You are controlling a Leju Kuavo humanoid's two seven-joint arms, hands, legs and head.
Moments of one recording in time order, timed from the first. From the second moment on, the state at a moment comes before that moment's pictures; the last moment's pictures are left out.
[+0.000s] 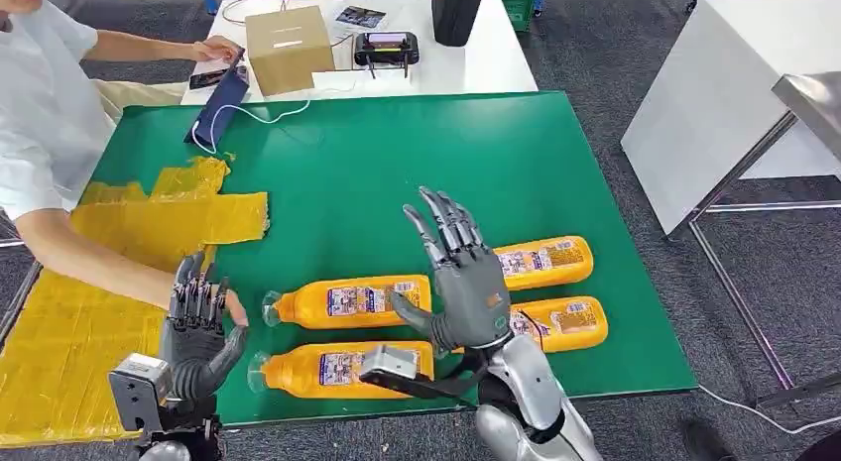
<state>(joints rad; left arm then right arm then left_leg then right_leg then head) 0.15 -0.11 -0.07 -1.66 -0.16 0.10 -0.41 -0.16 0.04 0.60 -1.63 1.16 -0.35 0.06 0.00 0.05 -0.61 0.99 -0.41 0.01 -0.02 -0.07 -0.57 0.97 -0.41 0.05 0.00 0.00</state>
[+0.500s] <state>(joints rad) 0.03 -0.11 -0.10 -1.60 -0.14 0.02 -0.39 -0.48 0.15 0.69 -1.06 1.16 -0.18 0.09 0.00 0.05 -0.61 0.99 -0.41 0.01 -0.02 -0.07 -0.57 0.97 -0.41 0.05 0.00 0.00</state>
